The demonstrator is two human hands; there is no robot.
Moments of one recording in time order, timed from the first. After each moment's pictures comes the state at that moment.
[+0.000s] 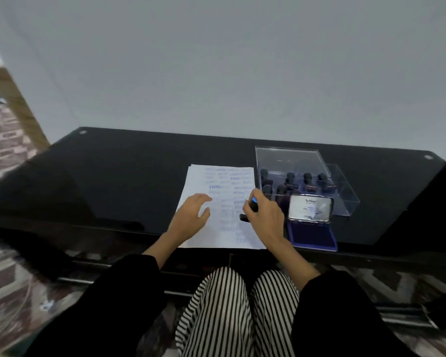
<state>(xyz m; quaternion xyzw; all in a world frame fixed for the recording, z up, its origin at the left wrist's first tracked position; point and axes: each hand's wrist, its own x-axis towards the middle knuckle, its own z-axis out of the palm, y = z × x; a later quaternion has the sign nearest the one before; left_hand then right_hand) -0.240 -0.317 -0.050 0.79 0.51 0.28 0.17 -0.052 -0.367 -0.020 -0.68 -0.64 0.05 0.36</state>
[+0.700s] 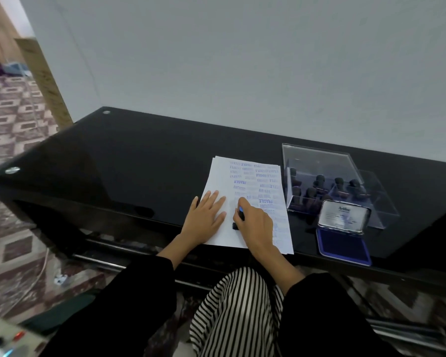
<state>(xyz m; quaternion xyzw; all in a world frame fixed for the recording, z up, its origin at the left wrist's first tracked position) -0.265 -0.310 -0.080 0.82 0.57 0.08 0.08 -0.121 -0.346 -0.050 -0.67 -0.71 0.03 0.21</state>
